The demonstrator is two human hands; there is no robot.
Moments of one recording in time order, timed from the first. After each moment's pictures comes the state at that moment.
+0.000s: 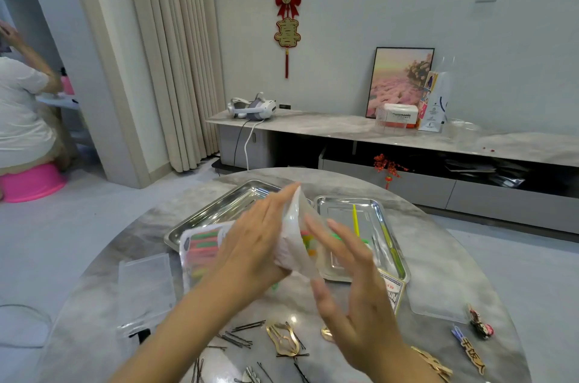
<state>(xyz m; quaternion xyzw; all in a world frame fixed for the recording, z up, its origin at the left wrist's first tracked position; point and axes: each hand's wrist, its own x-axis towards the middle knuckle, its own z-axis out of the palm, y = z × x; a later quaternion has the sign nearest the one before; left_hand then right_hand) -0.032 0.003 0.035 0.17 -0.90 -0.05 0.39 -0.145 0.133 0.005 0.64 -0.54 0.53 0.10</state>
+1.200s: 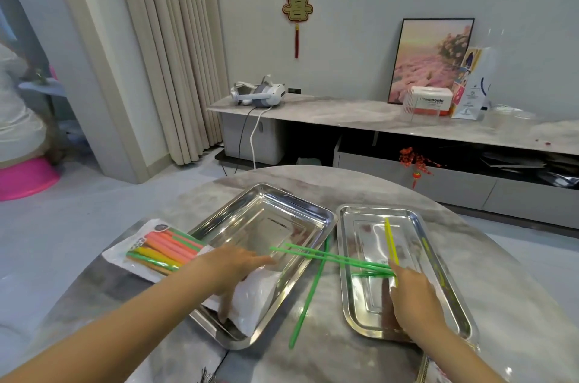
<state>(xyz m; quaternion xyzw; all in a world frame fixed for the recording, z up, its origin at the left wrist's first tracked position) -0.065 -0.212 -0.061 0.19 -0.95 0.00 -0.26 -0.302 0.001 -0.115 0.36 -0.92 0.15 -0.06</state>
